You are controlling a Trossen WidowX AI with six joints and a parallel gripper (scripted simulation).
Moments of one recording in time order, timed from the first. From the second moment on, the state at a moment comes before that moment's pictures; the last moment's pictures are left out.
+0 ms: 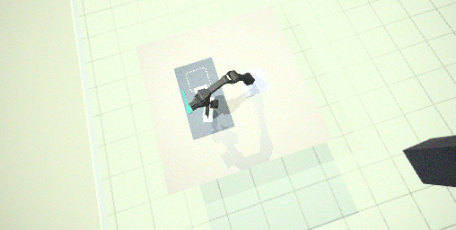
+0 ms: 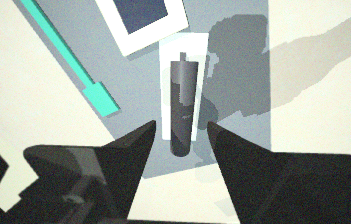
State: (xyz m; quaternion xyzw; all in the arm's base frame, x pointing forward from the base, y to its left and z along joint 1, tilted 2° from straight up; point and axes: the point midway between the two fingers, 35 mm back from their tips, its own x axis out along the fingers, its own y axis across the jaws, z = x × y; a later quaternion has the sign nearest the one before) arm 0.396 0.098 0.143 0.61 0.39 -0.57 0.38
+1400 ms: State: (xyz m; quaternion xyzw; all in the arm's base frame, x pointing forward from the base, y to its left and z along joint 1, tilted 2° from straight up) arm 0.396 0.100 0.107 0.61 0.39 -0.58 0.37
